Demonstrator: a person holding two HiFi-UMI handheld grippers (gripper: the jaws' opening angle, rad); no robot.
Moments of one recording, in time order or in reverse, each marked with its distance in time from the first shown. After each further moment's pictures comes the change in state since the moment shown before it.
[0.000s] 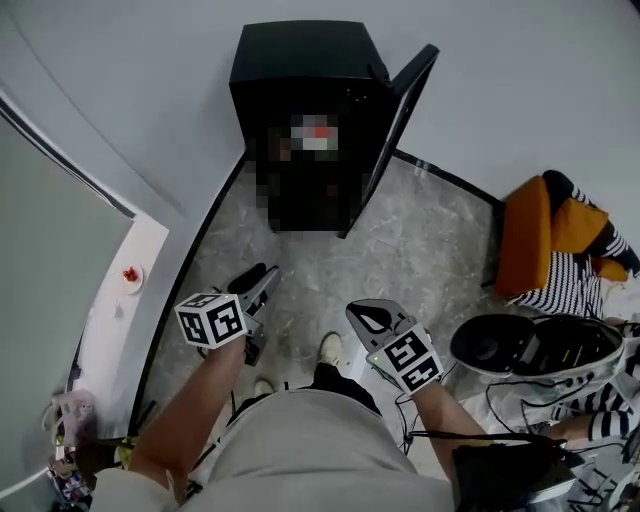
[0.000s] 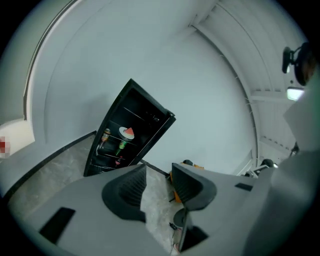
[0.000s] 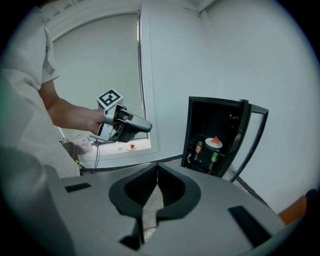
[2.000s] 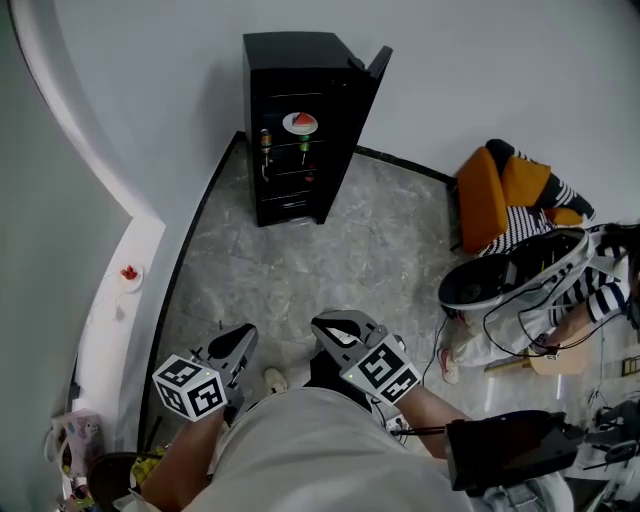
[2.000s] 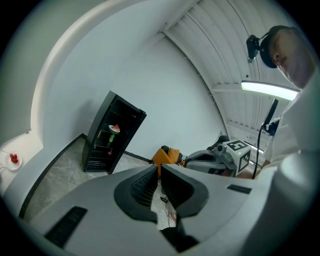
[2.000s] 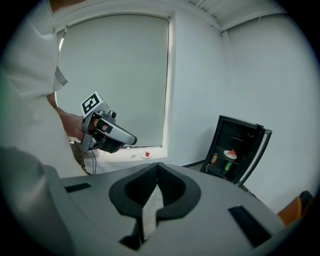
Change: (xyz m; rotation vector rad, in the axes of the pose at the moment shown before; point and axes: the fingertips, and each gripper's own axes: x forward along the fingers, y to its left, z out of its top) left arm -0.302 -0.013 -0.114 0.187 0.065 -0.251; right arm -0.003 0.291 0.043 -0.078 -0.071 -0.070
